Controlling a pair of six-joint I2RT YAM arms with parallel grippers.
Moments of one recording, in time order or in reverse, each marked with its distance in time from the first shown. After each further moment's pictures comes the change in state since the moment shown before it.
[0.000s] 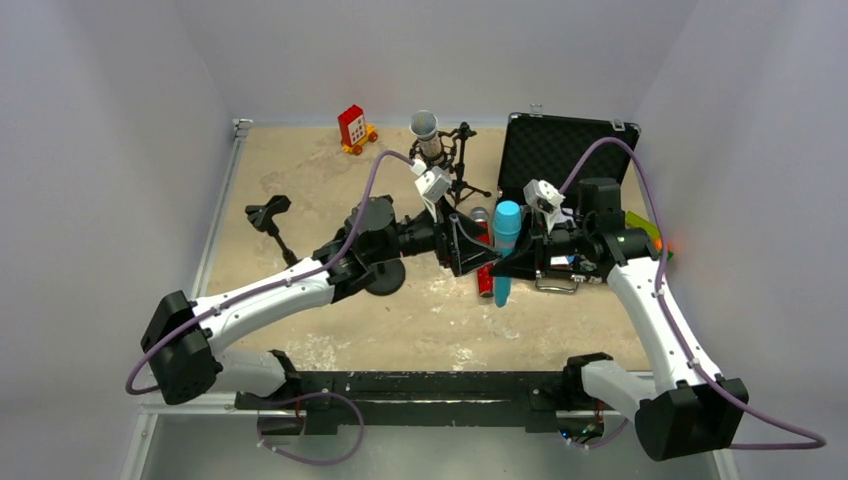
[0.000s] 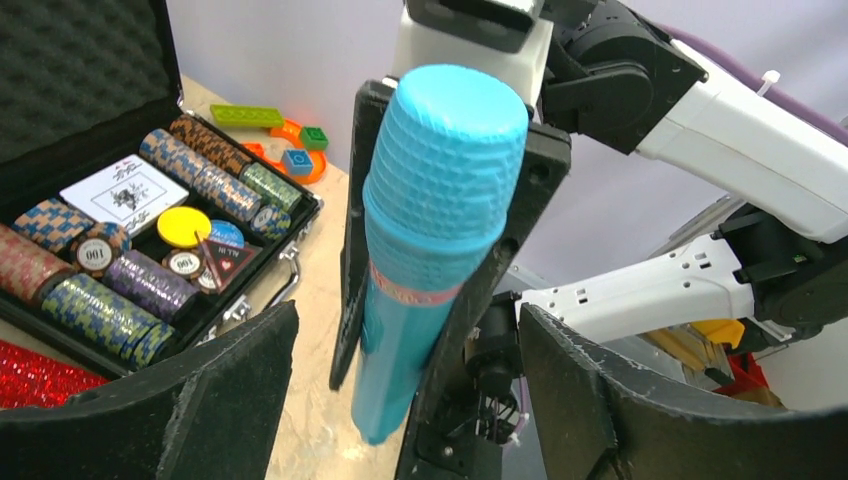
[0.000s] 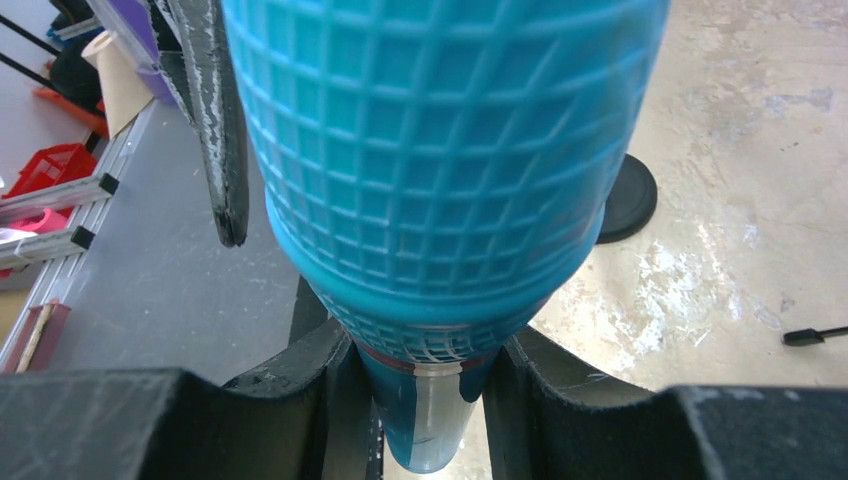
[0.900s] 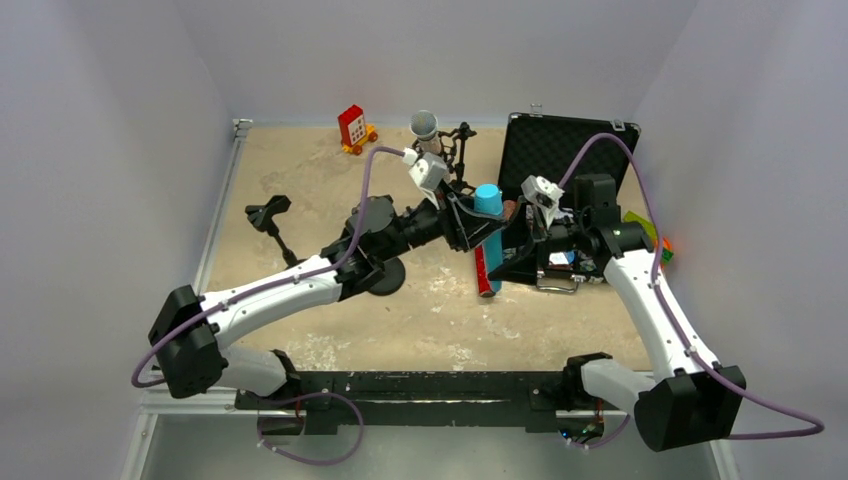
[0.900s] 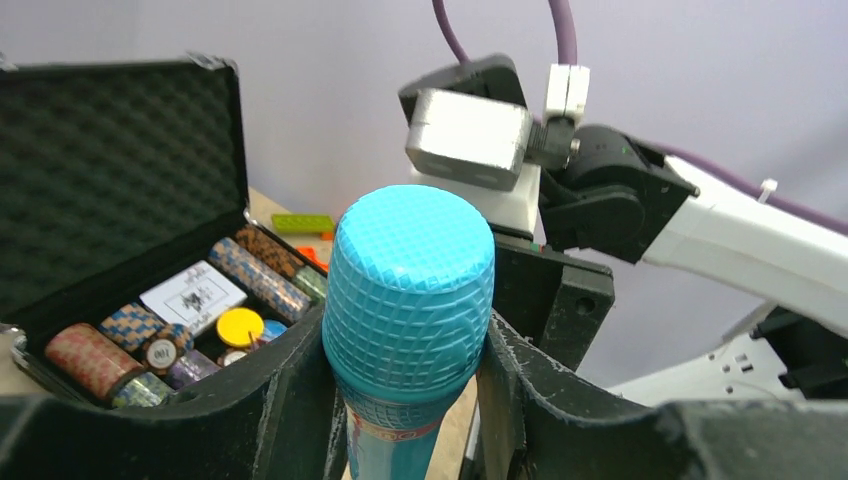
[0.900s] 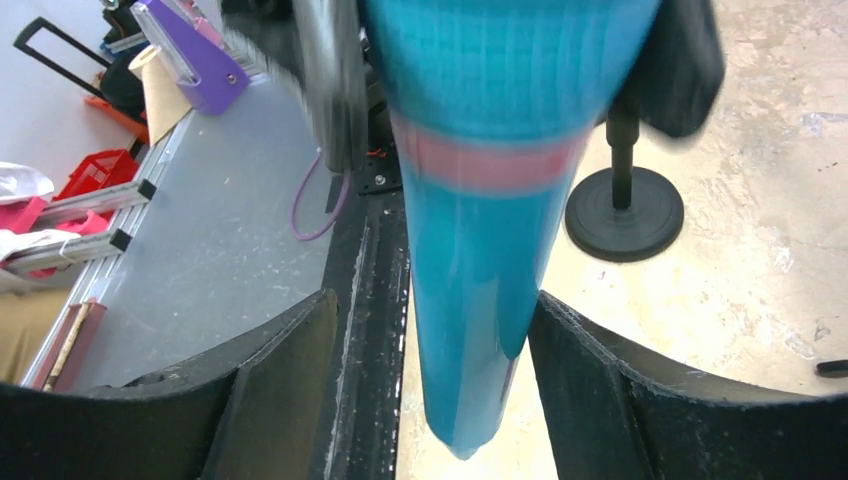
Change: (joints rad) left arm -0.029 0.082 0.062 0.154 -0.163 0.042; right arm 0.015 0.055 0.022 -0.016 -0.062 -0.008
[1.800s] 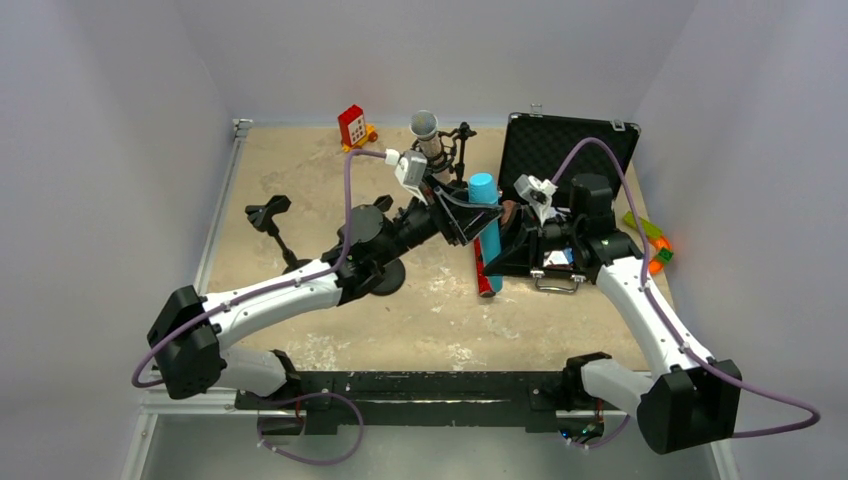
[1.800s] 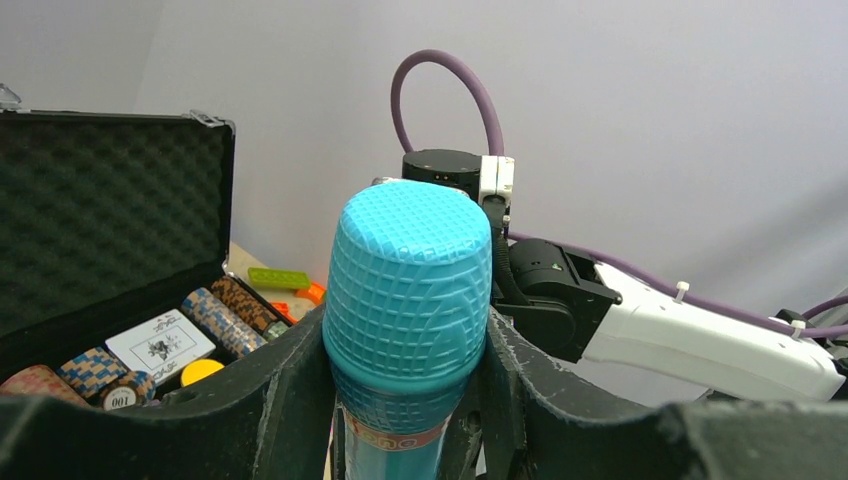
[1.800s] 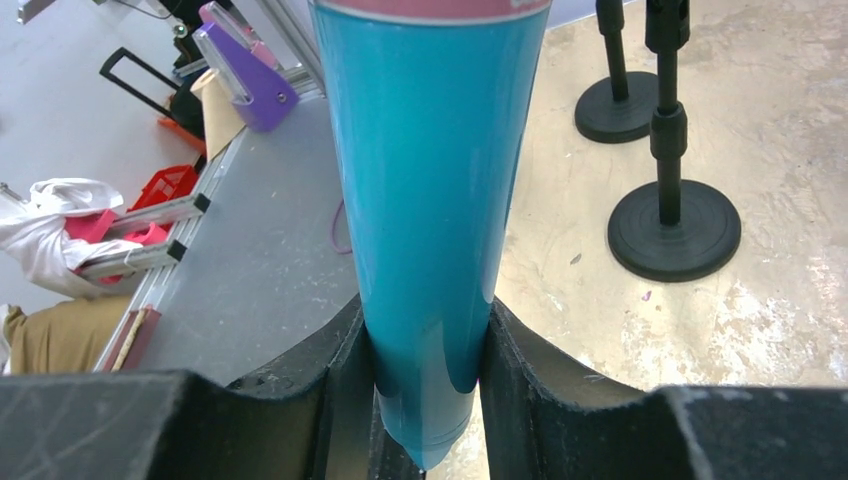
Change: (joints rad) left arm -0.006 -0.035 -0.064 0.175 -0.120 -0.112; right arm 0.032 -0.016 -0.131 0.430 -0.067 0.386
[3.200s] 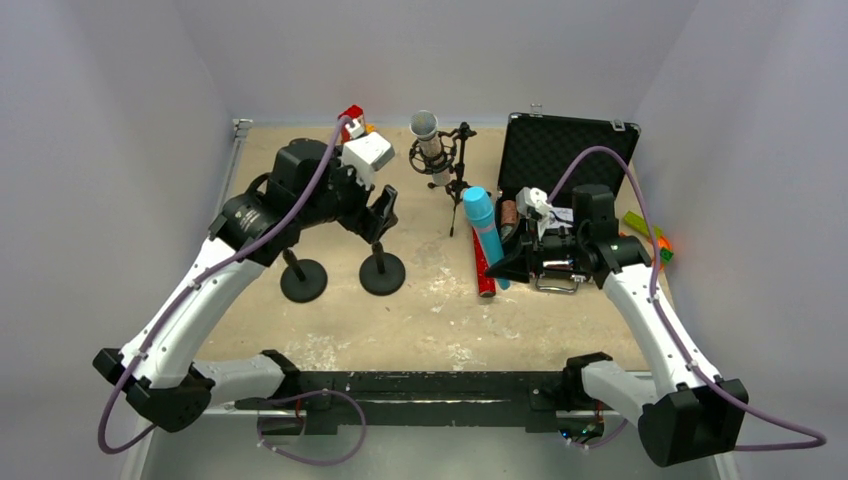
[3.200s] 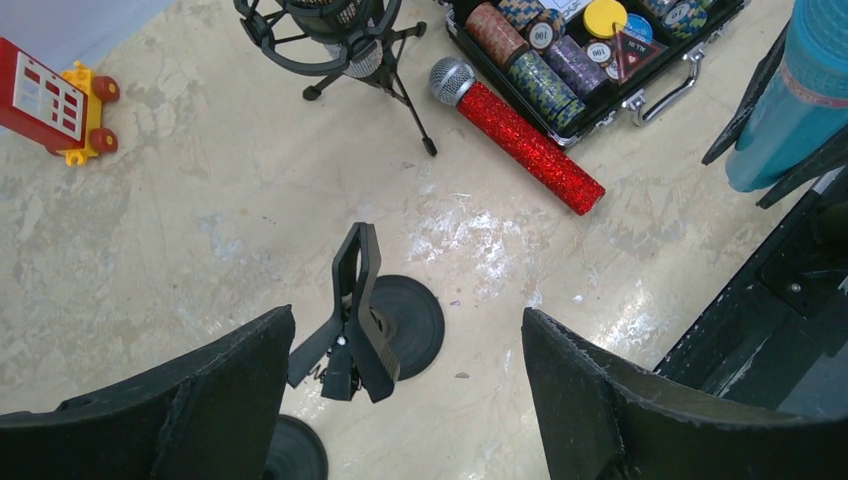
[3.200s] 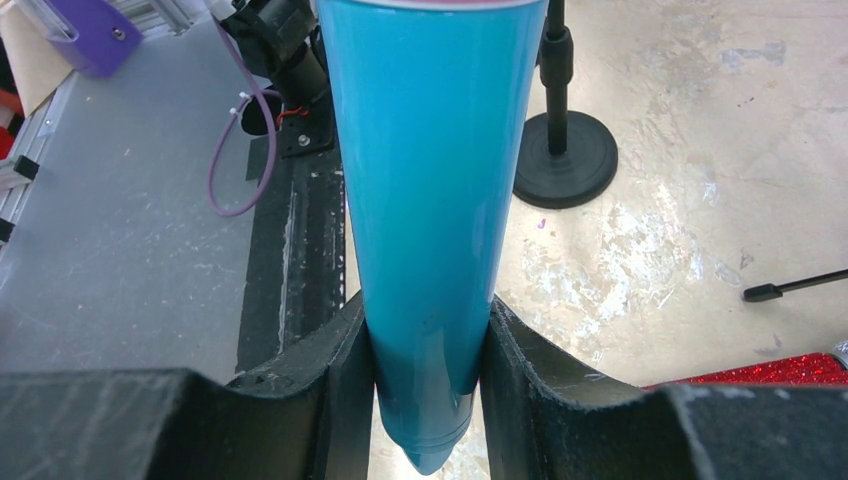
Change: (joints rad) left arm 0.331 -0.171 0.506 -1.533 0.001 0.679; right arm -0.010 -0.063 0.029 -0.320 0.253 -0.366
